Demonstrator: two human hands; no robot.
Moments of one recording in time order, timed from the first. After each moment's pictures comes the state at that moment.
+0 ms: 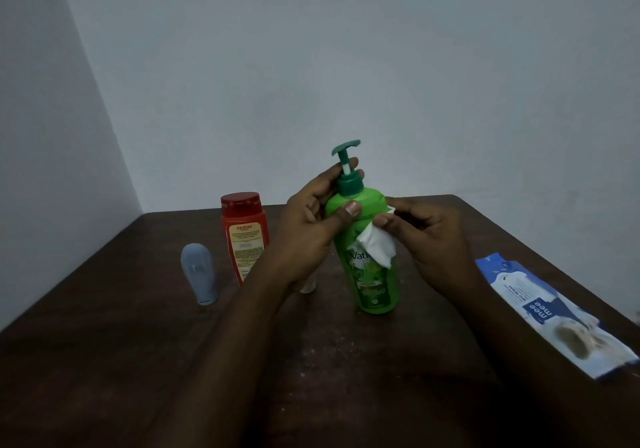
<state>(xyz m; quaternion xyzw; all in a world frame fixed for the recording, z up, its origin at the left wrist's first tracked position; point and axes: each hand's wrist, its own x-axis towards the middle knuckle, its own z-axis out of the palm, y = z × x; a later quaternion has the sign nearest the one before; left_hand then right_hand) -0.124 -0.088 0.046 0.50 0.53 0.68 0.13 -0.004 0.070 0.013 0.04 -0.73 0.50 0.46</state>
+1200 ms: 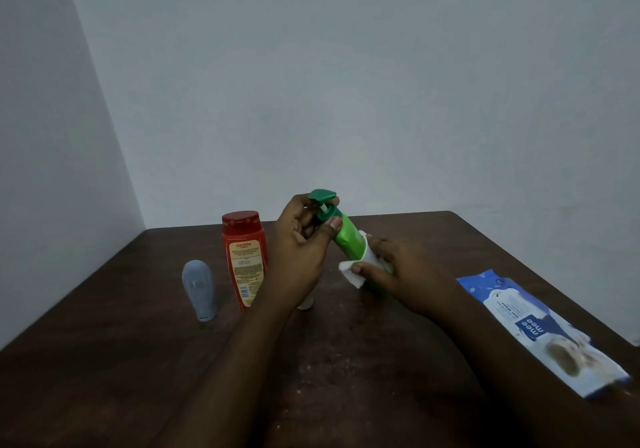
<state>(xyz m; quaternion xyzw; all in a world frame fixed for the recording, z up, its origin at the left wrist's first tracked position) -0.129 -0.078 0.033 0.42 0.55 0.72 0.02 -0.013 0.086 -0.003 -0.13 -0.94 0.14 0.29</state>
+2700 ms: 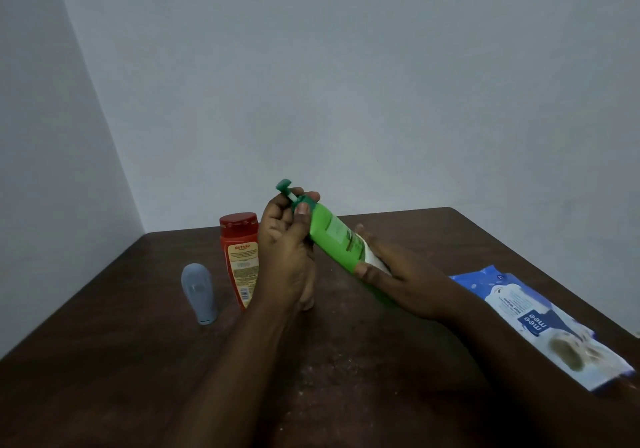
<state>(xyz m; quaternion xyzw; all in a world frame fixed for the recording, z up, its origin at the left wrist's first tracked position) -0.133 -0.065 0.034 0.31 0.34 0.88 0.12 0.004 0.073 0.006 -0.07 -0.95 0.25 0.19</state>
